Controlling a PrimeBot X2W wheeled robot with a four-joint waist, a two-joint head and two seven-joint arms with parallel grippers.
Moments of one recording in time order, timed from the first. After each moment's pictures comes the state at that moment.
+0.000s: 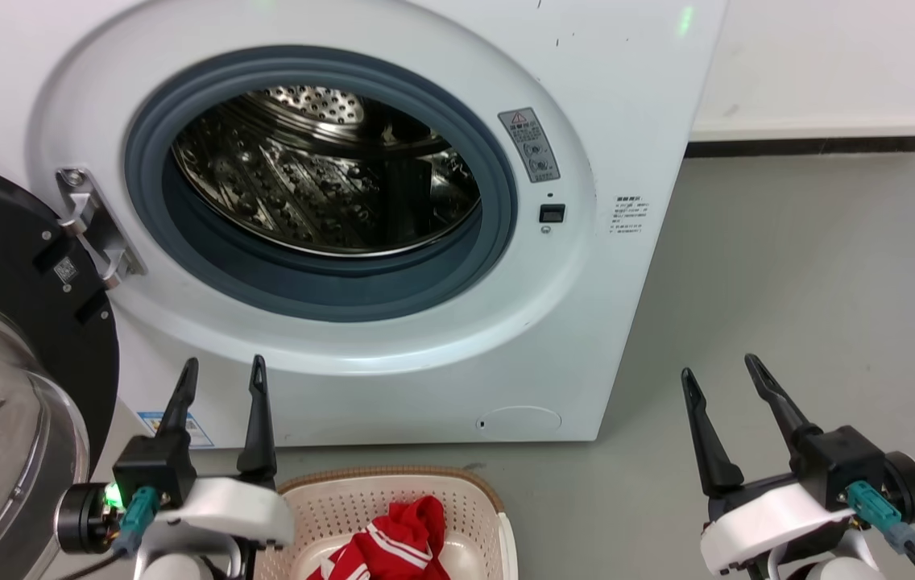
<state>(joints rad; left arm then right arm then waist) -0.11 0.10 0.00 0.22 -0.14 -0.01 -0.26 -0.05 -0.05 0.08 0.12 0.02 0.13 -0.20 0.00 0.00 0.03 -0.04</state>
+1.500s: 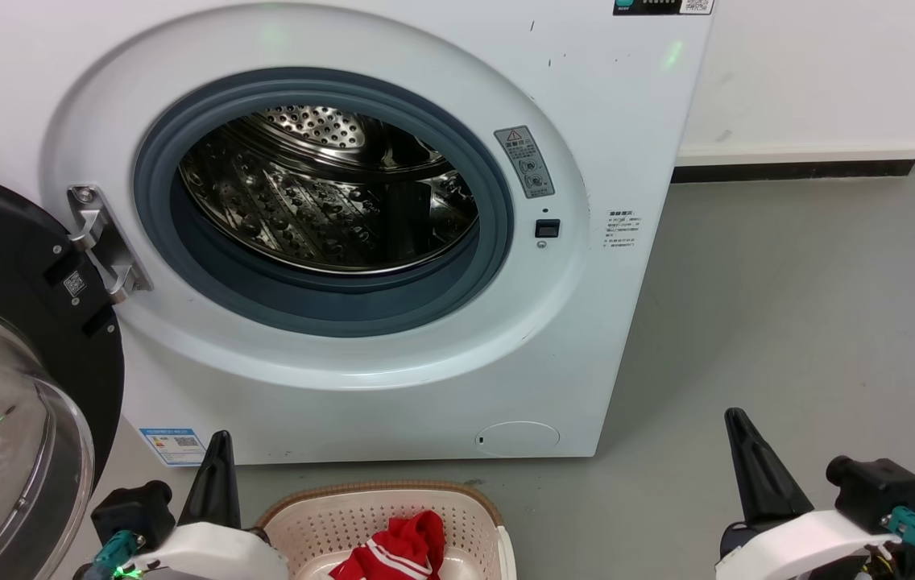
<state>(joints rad) 0.00 0.09 0.00 0.24 -0.31 -0.01 -0.19 0.04 -0.06 0.07 0.13 0.28 0.13 -0.14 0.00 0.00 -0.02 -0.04</state>
